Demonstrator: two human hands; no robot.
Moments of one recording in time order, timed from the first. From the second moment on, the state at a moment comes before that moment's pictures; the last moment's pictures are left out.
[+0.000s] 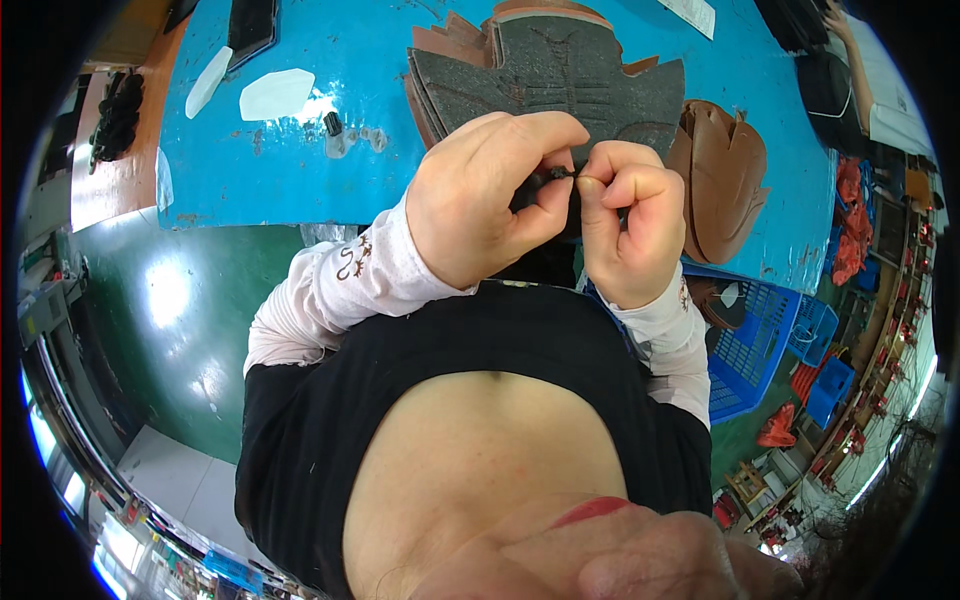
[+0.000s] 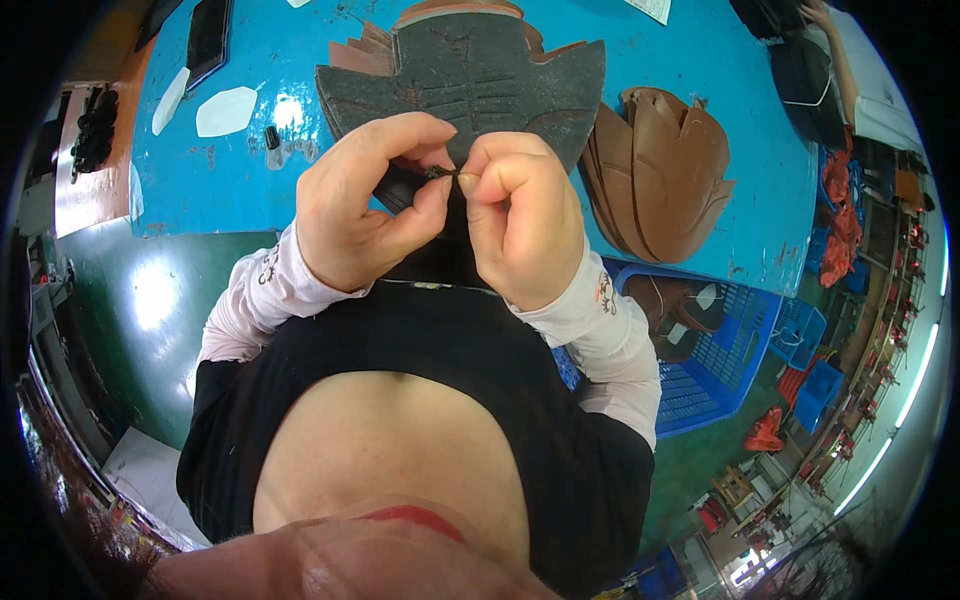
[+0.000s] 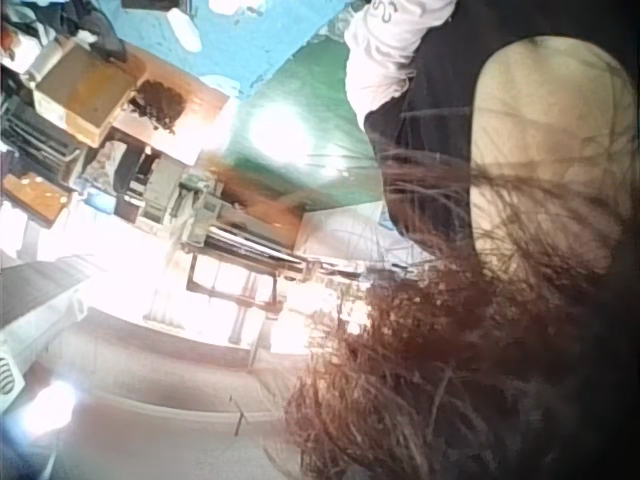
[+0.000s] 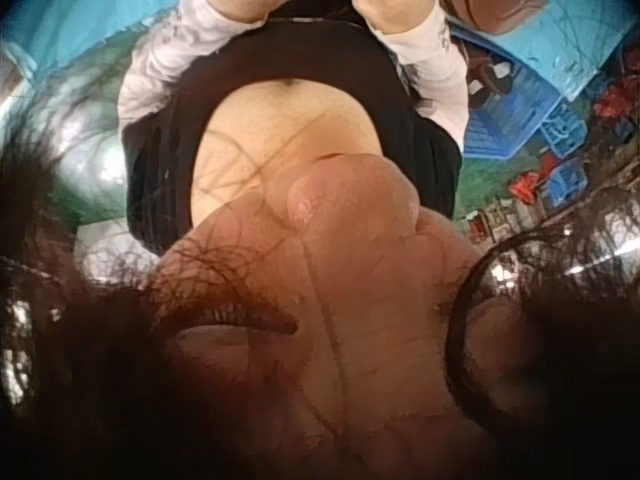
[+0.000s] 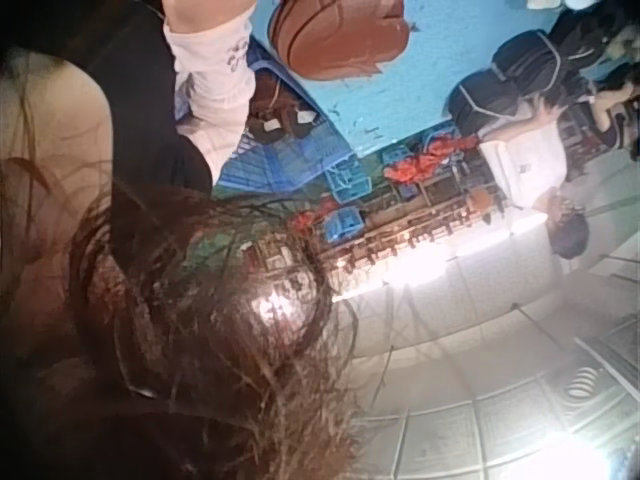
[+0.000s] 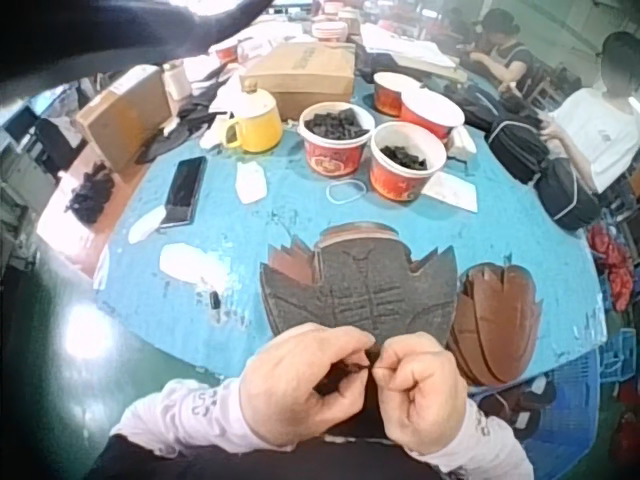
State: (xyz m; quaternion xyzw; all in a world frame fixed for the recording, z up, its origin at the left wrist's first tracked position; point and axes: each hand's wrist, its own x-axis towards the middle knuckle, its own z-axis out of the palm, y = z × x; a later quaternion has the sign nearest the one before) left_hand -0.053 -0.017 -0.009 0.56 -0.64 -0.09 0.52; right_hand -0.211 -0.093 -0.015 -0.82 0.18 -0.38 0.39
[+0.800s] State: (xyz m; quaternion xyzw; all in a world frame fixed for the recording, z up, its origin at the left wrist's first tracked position) left_hand -0.029 -0.035 -0.027 0.51 -0.76 -0.08 0.40; right_hand -0.204 -0.163 -0.013 -0.93 0.13 -0.26 0.21
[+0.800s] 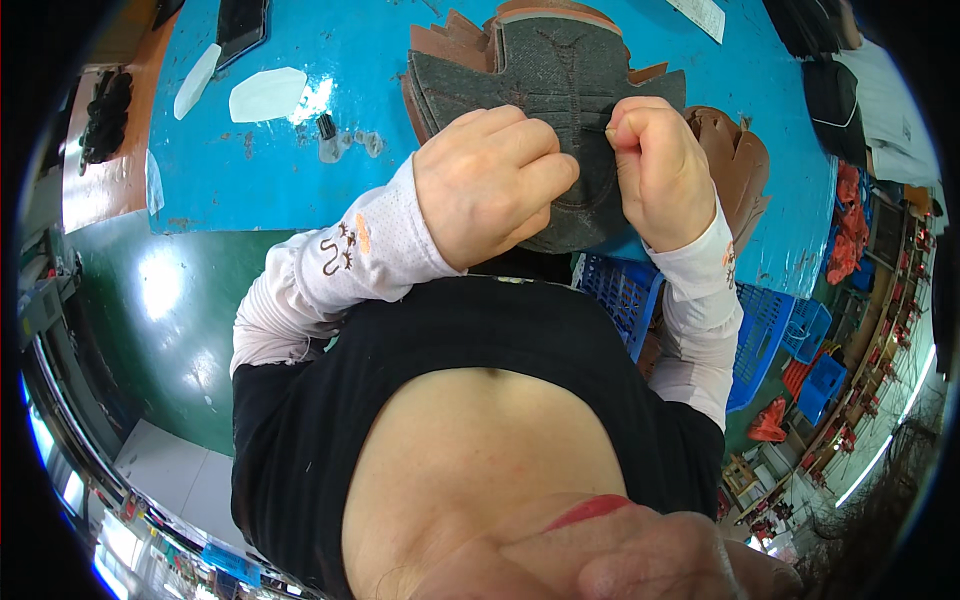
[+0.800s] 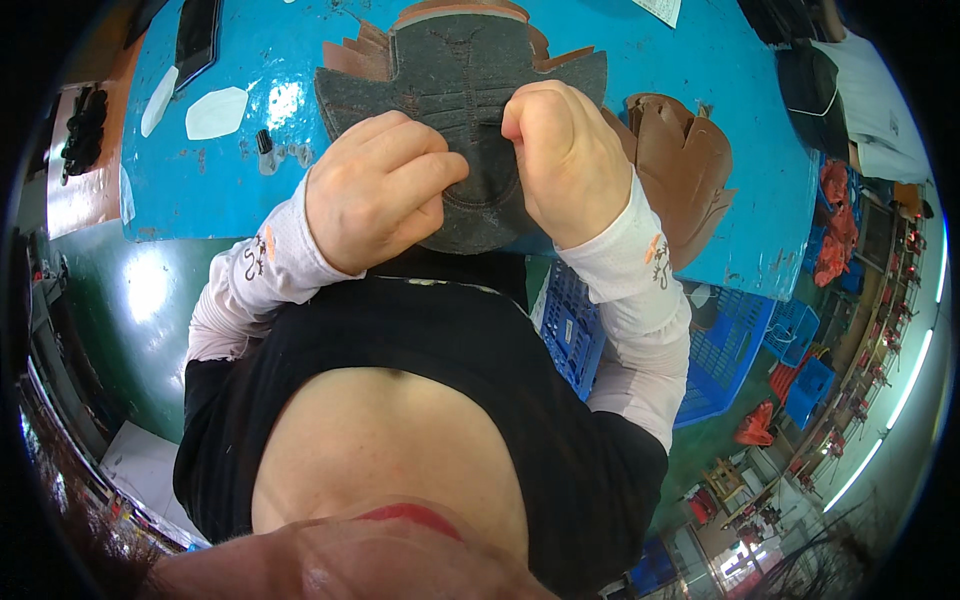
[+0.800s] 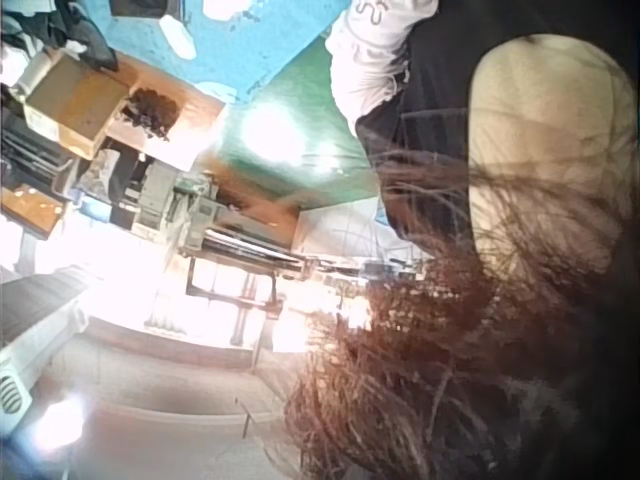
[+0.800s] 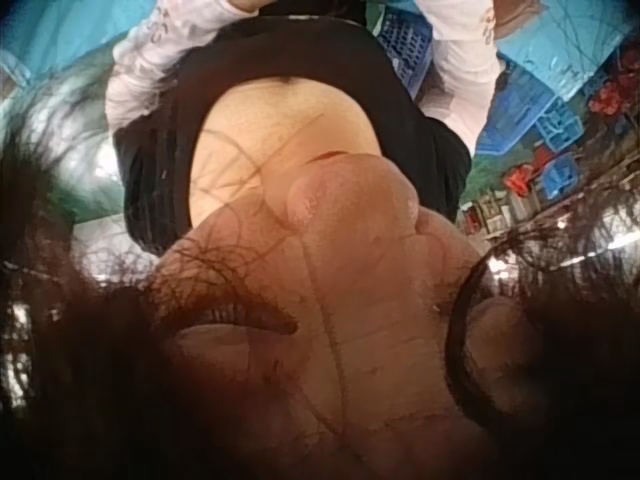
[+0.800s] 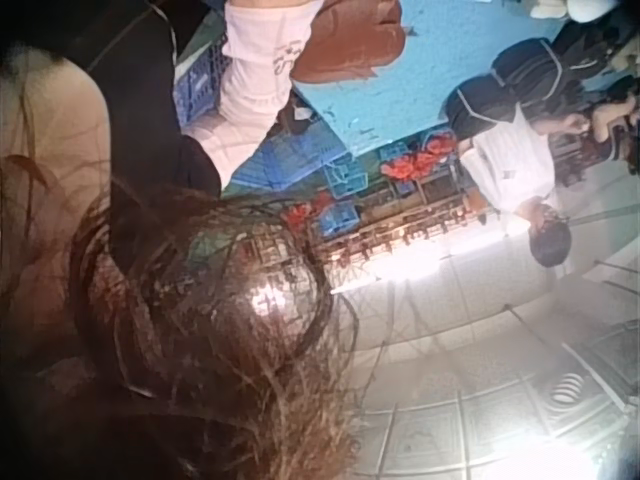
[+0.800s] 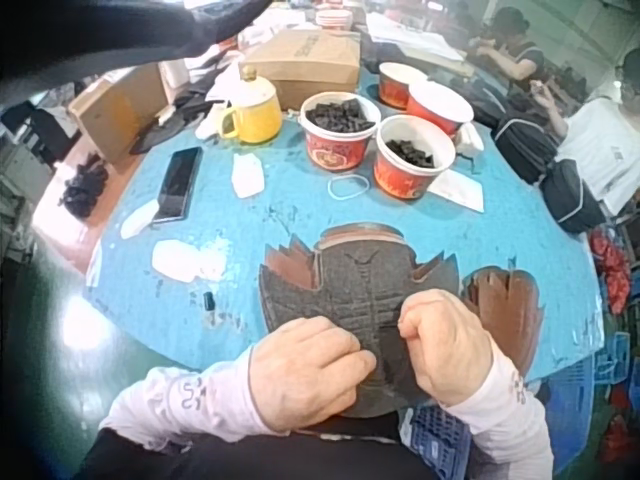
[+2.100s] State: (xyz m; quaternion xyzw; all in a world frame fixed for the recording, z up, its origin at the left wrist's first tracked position) left_hand -0.052 0.015 -0.011 0.51 -0.54 -0.29 0.60; right_hand -0.220 -0.065 -0.020 -0.63 0.20 -0.36 0.66
